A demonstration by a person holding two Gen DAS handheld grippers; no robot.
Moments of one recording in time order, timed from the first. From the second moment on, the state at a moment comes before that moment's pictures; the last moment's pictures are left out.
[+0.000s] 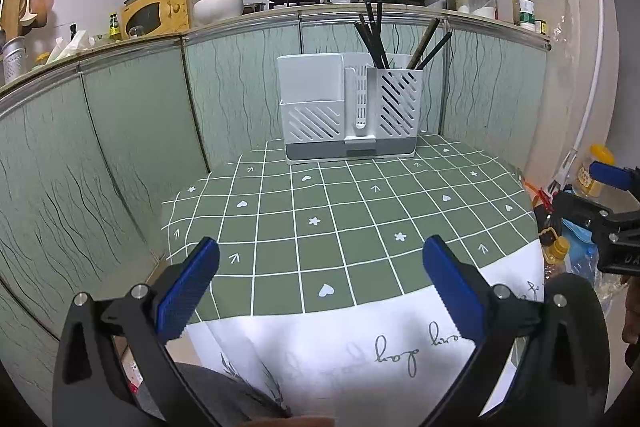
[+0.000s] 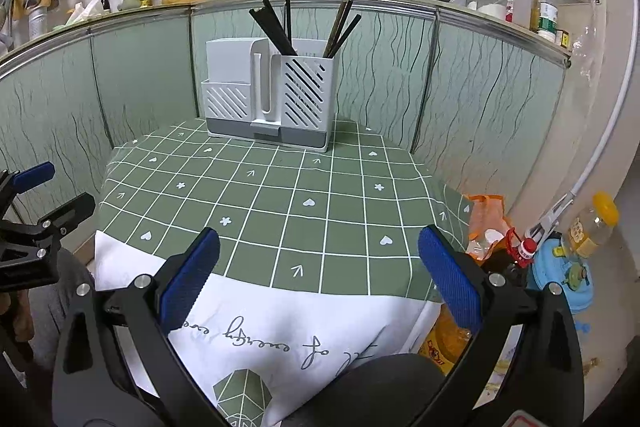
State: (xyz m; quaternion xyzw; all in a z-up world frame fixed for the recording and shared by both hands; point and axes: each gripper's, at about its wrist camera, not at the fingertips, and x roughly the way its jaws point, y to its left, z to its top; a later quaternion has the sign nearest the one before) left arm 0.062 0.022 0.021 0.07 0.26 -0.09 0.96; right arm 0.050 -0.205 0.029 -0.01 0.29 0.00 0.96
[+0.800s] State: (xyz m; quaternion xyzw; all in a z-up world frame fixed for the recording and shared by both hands) left arm 0.061 0.023 0.025 0.06 0.26 -0.10 0.96; right arm 0.048 -0.207 0.039 -0.01 0.28 -0.01 0.96
